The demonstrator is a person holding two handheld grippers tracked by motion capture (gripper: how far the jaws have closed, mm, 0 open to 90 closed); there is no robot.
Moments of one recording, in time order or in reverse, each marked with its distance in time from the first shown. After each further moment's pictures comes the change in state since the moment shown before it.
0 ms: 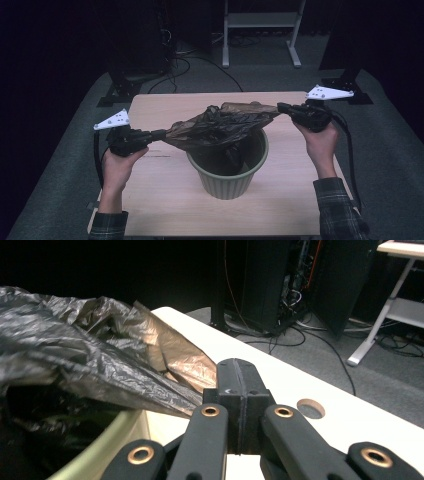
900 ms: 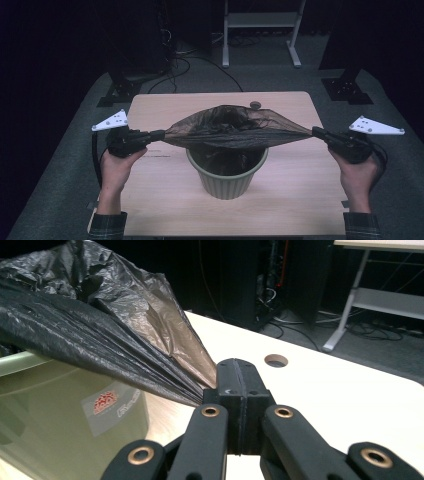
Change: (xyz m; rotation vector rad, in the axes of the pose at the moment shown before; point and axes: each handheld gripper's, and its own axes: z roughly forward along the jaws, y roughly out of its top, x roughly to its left) left arm -0.003 0.002 -0.006 -0.012 0.008 0.010; right arm -0.011 -0.069 -0.086 -0.044 -0.074 0.065
